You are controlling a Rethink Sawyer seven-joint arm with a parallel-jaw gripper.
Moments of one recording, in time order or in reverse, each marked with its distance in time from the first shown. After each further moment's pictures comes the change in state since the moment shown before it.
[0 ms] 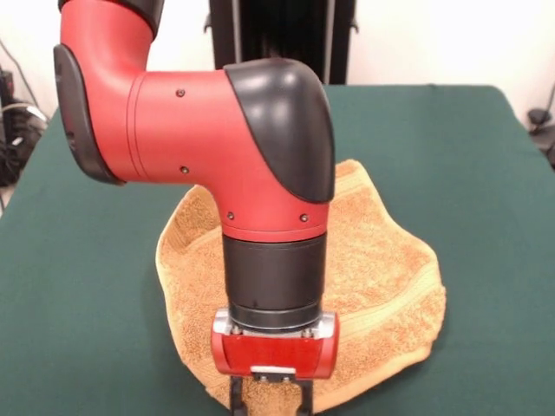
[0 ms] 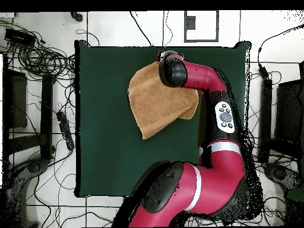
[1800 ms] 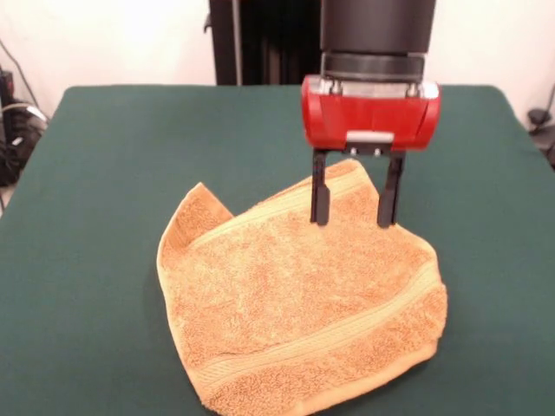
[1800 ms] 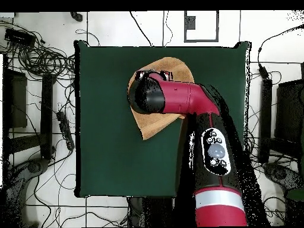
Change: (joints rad) arm 0.151 -0.478 -0.196 0.557 0.124 -0.016 0.004
